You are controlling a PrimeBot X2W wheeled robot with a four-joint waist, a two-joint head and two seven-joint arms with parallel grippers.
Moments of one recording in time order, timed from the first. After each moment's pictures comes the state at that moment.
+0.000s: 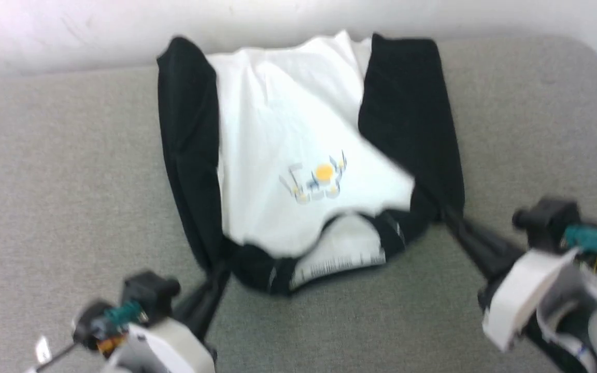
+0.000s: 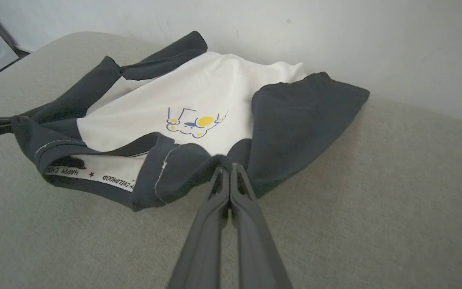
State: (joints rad) left arm -0.41 0.87 -1.07 -0.32 -0.96 0.46 -0.15; right arm -0.18 -0.45 0.32 -0.22 0.49 0.13 0.32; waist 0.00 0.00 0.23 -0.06
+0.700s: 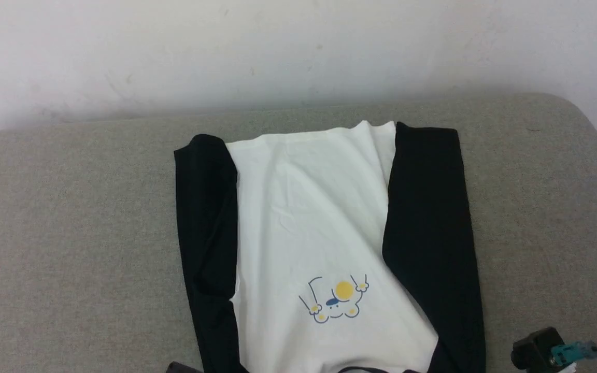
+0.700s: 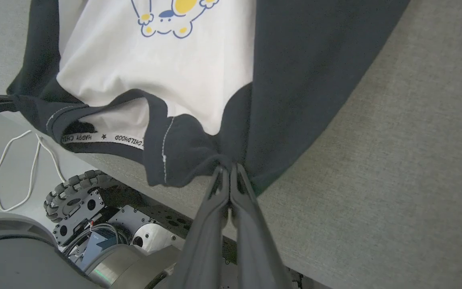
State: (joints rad) left arm -0.21 0.87 -1.22 -0.32 -1.18 0.40 0.08; right arm 0.30 -0.46 0.23 -0.29 0.61 0.13 0.61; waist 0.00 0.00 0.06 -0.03
